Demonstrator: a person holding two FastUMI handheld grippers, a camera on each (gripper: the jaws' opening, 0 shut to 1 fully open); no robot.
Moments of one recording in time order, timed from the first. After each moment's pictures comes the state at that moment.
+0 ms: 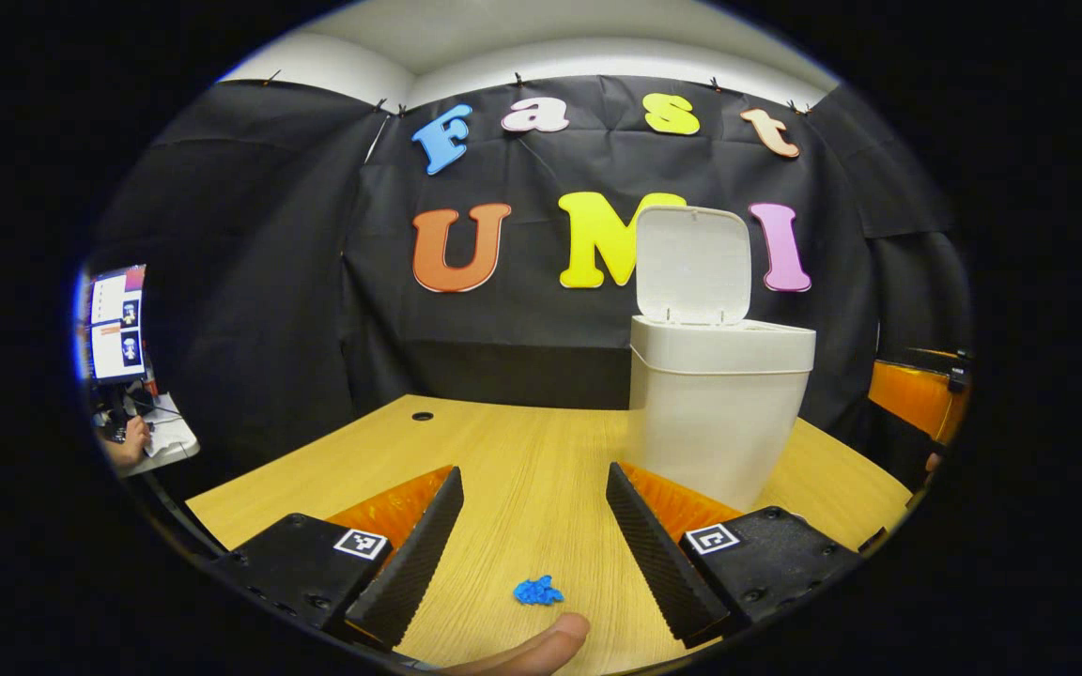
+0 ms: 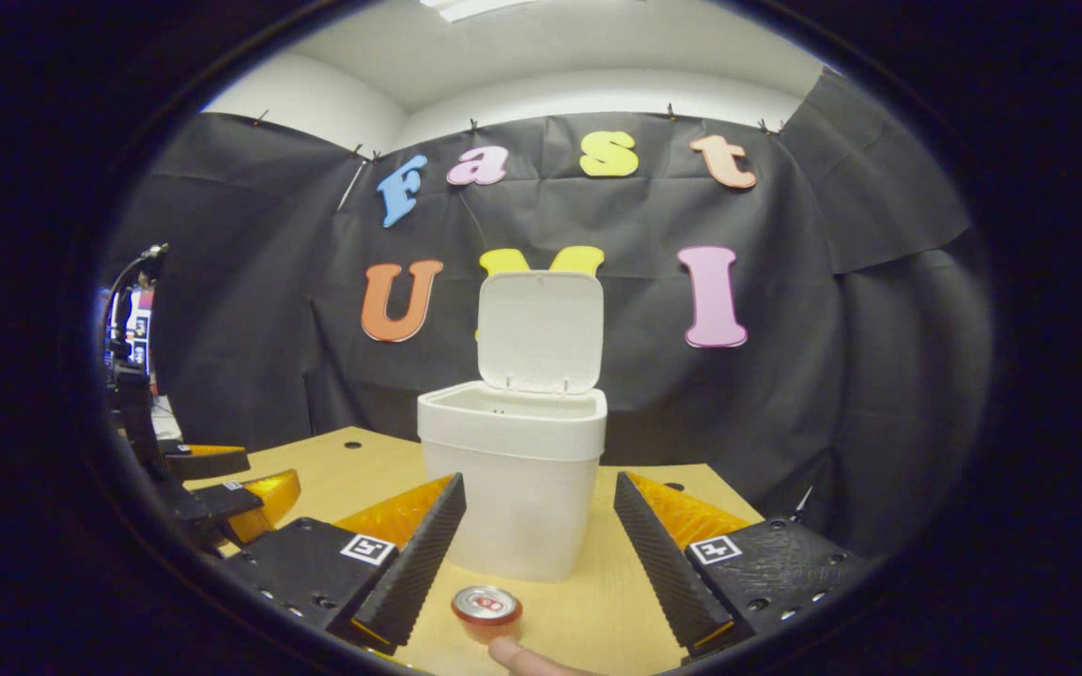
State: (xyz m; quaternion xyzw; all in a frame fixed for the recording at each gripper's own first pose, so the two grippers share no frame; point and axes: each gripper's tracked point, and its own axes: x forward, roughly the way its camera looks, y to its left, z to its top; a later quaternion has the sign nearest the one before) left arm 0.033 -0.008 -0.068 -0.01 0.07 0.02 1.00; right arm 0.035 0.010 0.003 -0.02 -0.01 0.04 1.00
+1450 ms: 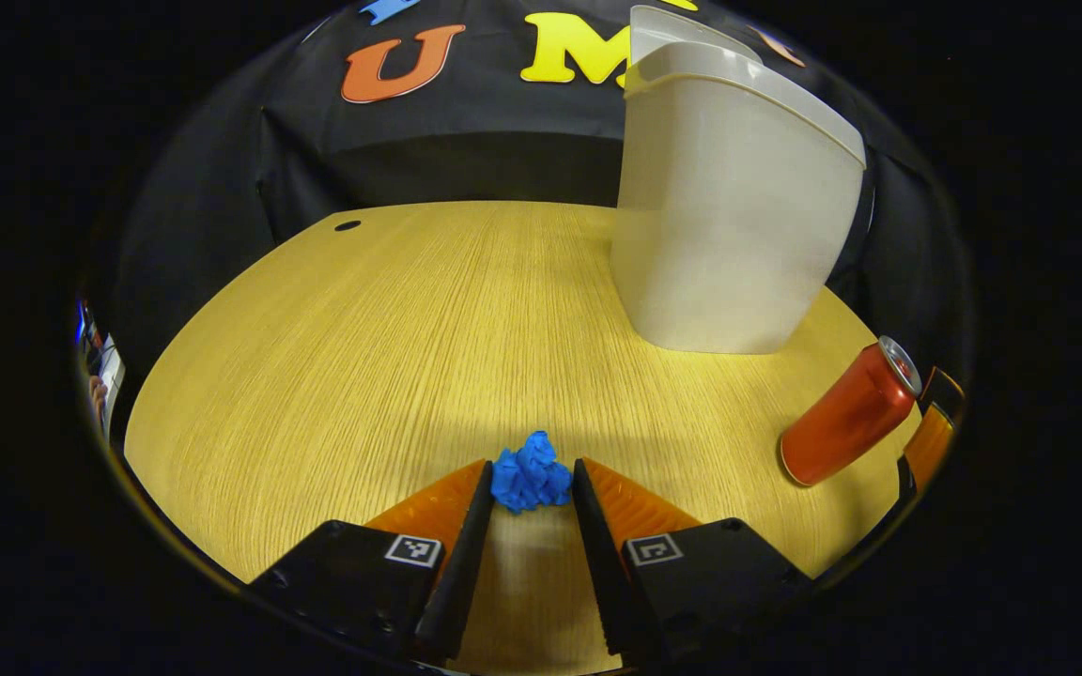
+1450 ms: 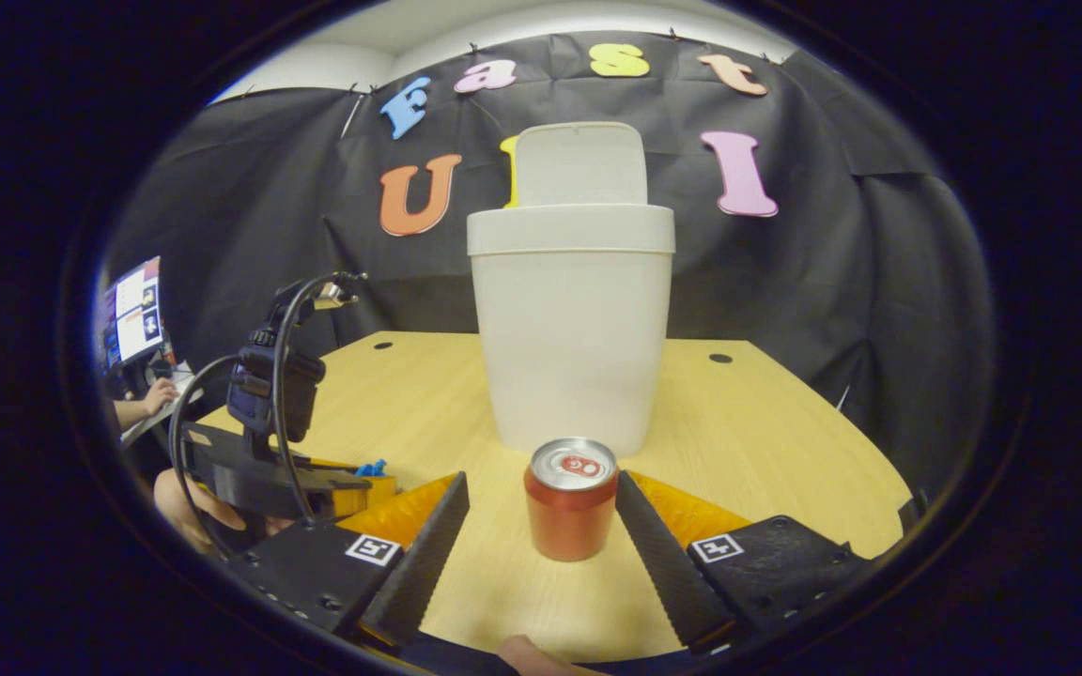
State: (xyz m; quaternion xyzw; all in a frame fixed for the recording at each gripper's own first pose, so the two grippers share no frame) left arm 0.047 -0.016 -0.212 -0.01 0.34 -0.04 0.94; right arm 0.030 0.065 -0.152 -0.01 0.16 0.05 0.99
